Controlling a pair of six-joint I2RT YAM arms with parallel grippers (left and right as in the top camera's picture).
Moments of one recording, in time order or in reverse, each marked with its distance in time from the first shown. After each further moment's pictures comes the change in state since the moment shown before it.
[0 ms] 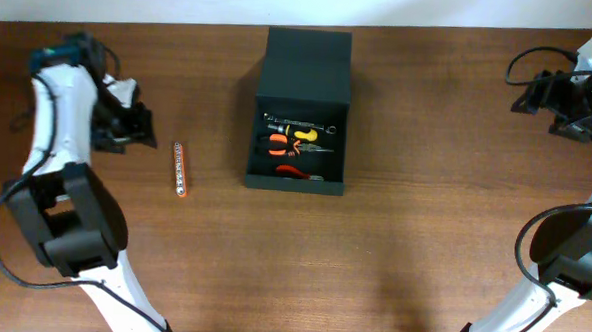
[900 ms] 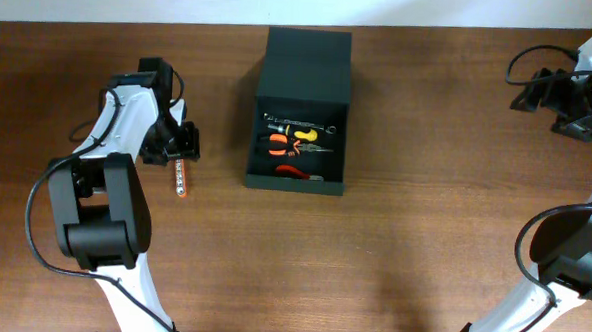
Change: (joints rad) left arm -0.168 0.002 -0.250 0.258 -0.092 -0.164; right arm 0.000 0.000 0.000 0.018 0.000 0.000
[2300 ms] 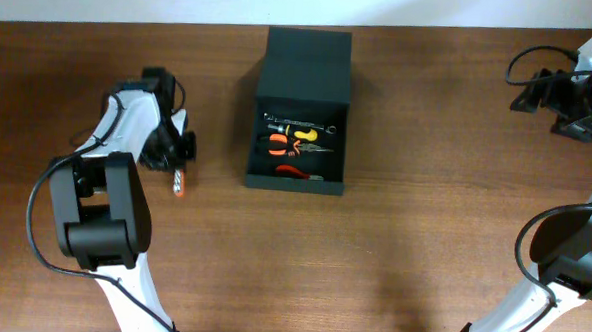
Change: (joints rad) left arm 0.000 -0.002 -0.011 -0.028 -0.022 0.035; right arm 0.000 0.000 0.000 -0.011 0.000 -0.001
